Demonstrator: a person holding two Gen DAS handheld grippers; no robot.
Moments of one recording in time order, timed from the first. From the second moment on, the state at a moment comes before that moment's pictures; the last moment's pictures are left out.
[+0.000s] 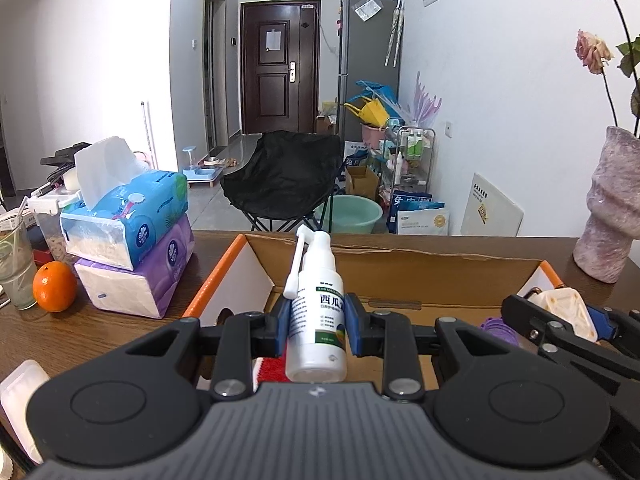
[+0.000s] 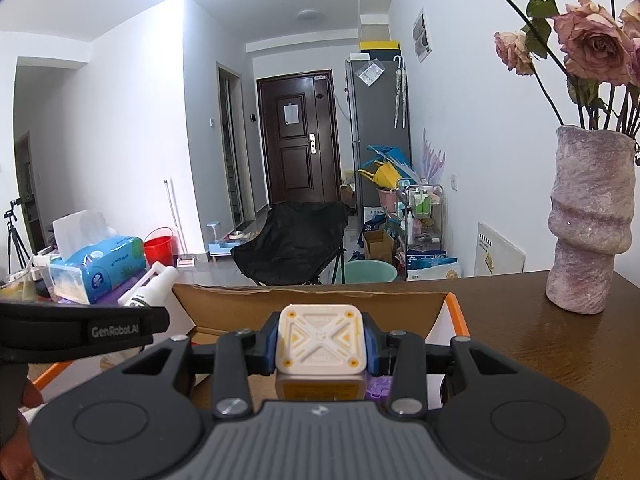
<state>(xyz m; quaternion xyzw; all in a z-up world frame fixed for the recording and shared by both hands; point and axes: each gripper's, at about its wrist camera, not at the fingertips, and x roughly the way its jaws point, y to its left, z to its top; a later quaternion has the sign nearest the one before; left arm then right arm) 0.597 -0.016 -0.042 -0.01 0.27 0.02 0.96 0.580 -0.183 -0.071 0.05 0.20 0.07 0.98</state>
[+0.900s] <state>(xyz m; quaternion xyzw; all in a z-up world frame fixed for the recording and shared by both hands) 0.591 -0.010 -0.032 -0.01 0.27 0.05 0.96 0.577 -0.196 -0.064 0.06 0.21 0.03 0.98</state>
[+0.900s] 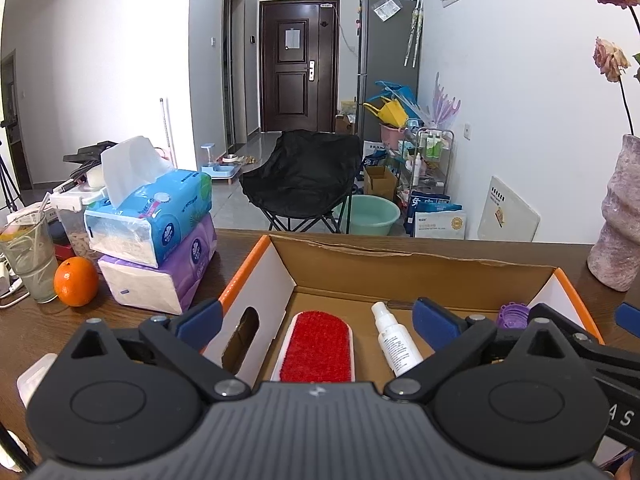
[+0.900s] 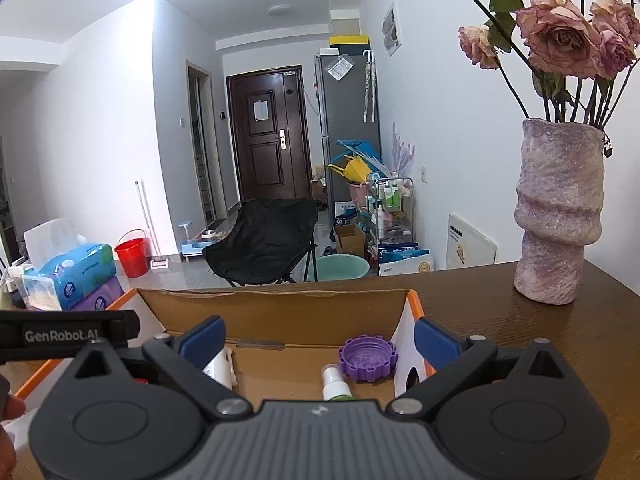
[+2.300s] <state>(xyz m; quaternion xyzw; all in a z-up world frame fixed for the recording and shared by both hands) 0.528 0.007 -0.020 -0.01 0.25 0.06 0.97 0.519 -0.211 -0.049 0.06 0.19 0.02 0.98</state>
